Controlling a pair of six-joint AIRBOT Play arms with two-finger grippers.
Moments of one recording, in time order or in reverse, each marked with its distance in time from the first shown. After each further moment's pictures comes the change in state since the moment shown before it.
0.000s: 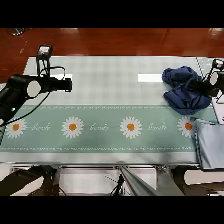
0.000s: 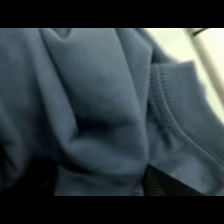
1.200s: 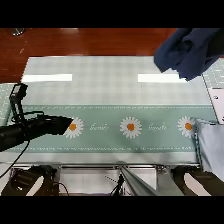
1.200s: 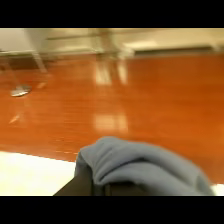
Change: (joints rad) left arm 0.015 0.756 -0.407 -0.522 -0.333 0.125; right arm 0.260 0.621 0.639 0.641 0.314 -0.423
